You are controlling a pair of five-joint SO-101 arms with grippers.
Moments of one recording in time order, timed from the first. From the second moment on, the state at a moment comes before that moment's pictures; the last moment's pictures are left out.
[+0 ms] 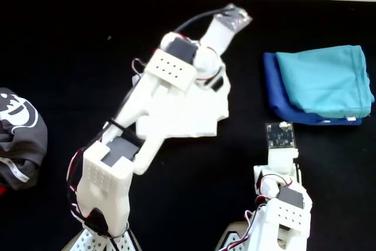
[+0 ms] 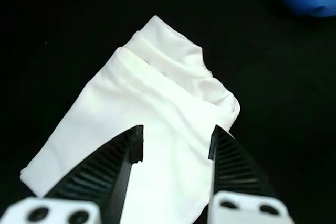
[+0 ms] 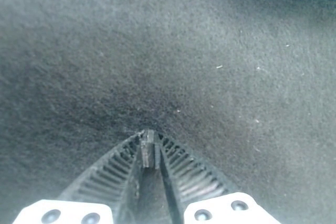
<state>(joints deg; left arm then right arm) 22.0 26.3 -35.0 75.4 -15.7 15.1 -68.2 95.6 38.5 24.6</state>
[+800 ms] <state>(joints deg) 26.3 50.7 -49.0 75.4 -15.6 15.1 -68.2 95.6 38.5 24.6</state>
